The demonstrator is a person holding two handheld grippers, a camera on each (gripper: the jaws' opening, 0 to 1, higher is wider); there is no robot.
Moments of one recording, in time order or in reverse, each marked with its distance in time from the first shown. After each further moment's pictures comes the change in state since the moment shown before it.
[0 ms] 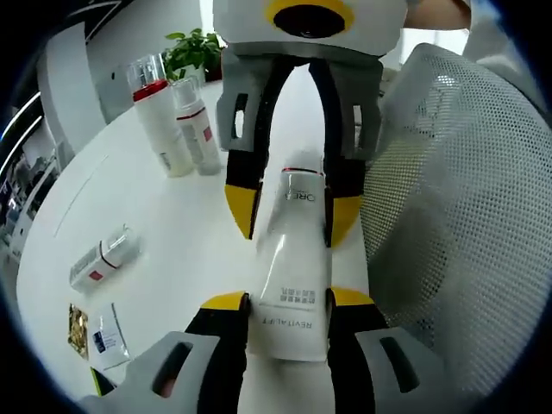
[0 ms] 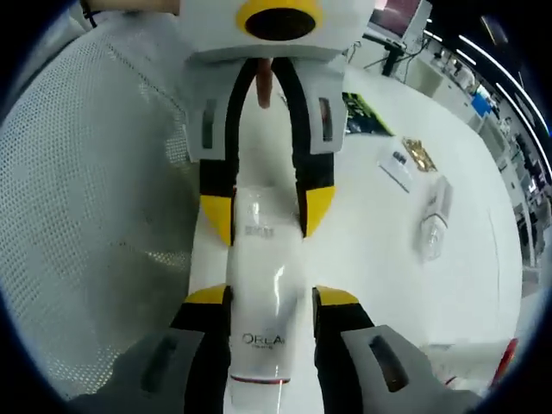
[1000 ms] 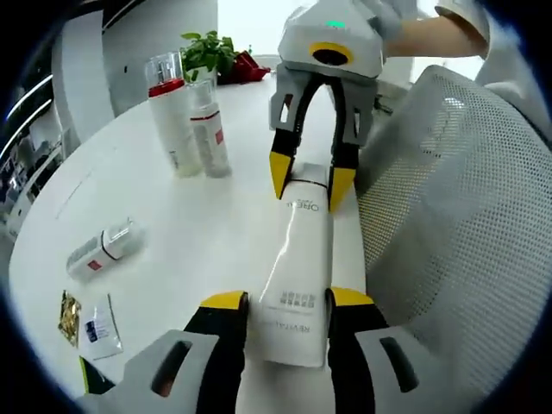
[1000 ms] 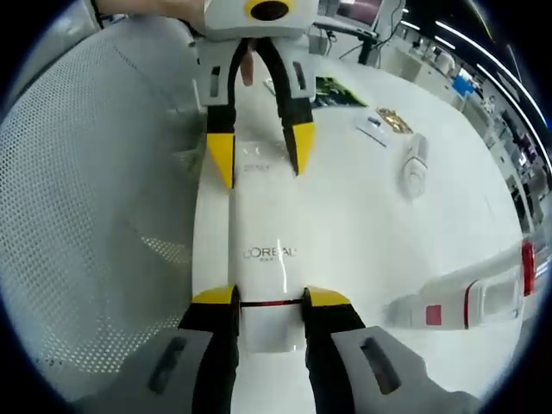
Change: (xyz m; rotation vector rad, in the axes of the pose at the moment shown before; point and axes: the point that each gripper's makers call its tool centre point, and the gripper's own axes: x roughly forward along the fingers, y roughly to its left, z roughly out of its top) left arm -0.006 -0.005 0.007 -0.061 -0.037 0.007; right arm -0.030 0.007 -0.072 0.103 -0.019 -0.042
